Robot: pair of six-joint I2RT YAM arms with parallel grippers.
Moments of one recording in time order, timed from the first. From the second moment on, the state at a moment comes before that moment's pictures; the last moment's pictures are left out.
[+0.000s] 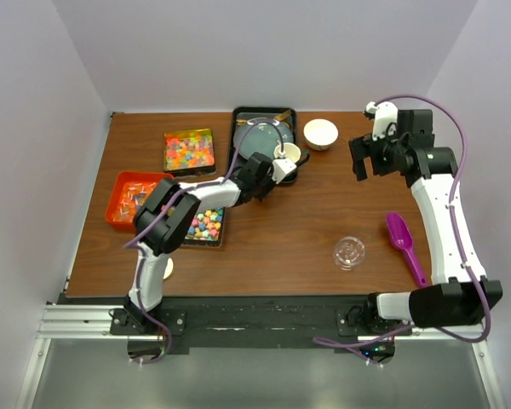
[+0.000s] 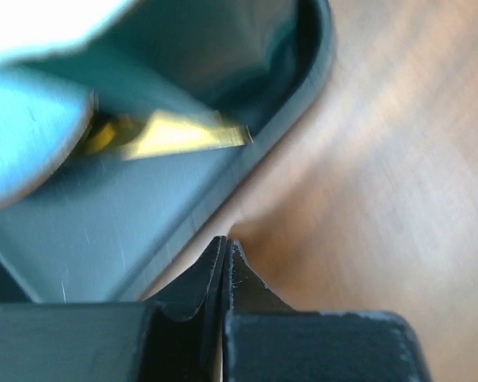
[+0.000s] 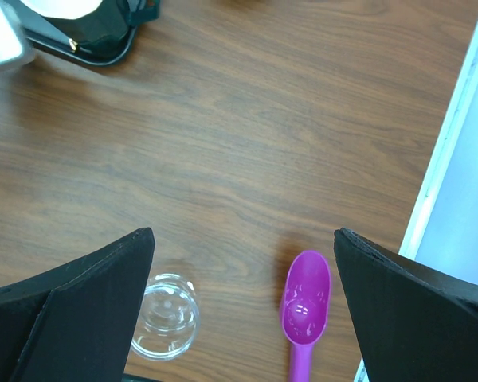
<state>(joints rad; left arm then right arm) -0.67 2.12 1.39 0.01 -0.07 0.32 0.04 1.33 1.50 -0.92 -0.10 -0.27</state>
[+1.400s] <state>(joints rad) -0.28 1.34 1.03 -0.57 0.32 0.38 0.06 1.41 0.93 -0.99 -0.25 -1.05</state>
